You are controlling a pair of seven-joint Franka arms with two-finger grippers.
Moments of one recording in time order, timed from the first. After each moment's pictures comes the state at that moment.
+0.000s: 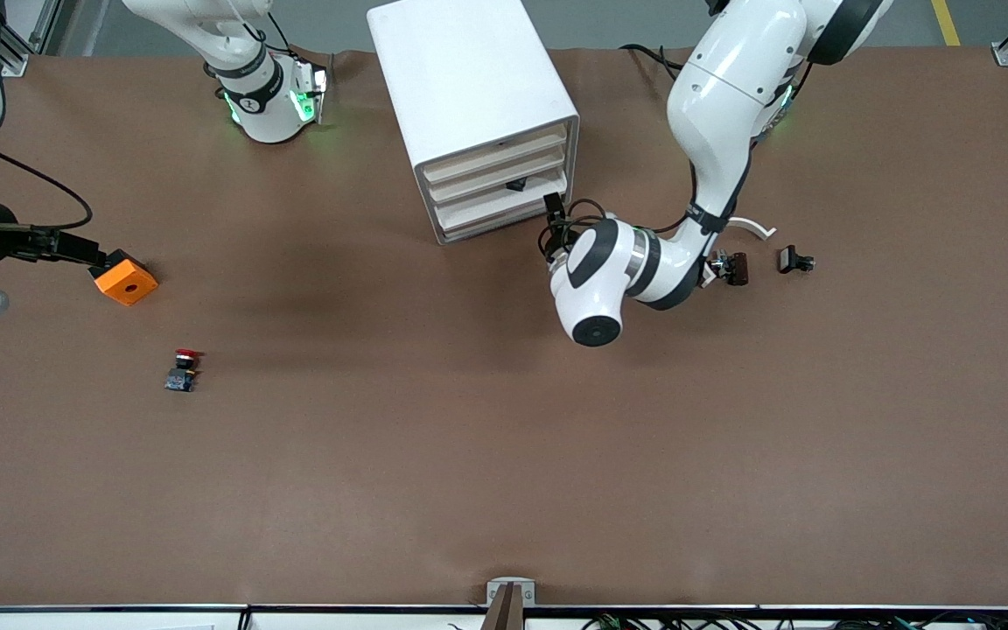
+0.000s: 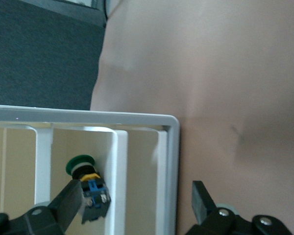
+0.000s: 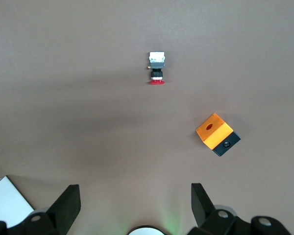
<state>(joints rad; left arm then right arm) -0.61 0.79 -0.07 -1.54 -0.61 1.49 -2.30 -0.01 0.12 -0.09 -1.62 0.00 1.52 0.00</state>
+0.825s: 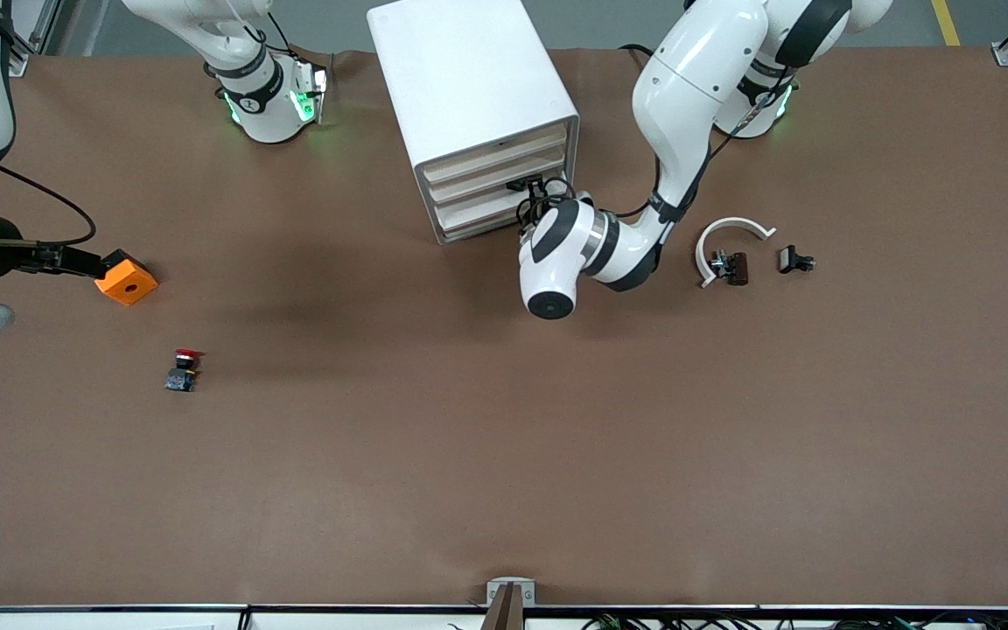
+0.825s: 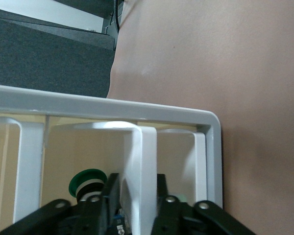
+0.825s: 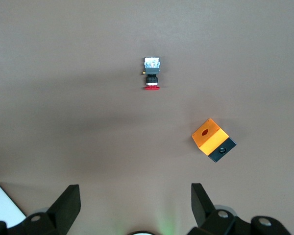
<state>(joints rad) -0.69 0.82 -0.09 -1.55 -0.62 1.49 -2.30 0.00 0.14 -0.09 -1.61 -0.02 1.53 0.00</state>
